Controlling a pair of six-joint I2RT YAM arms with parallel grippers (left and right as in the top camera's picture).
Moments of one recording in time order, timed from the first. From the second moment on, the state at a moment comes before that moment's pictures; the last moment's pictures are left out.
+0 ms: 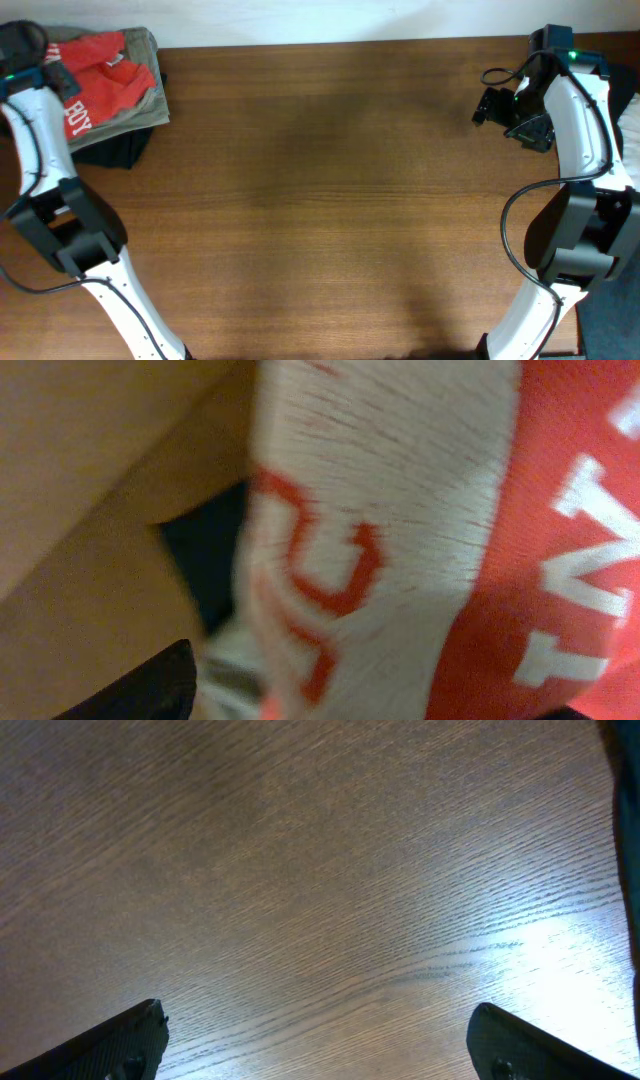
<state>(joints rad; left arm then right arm) 0.42 2.48 2.40 -0.78 -0.30 -0.14 -0.20 2.08 1.92 -1.23 -0.03 0.31</state>
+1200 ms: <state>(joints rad) 0.50 2.65 2.63 -0.51 -0.16 -0.16 -0.20 2.08 1.92 -1.23 -0.03 0.31</state>
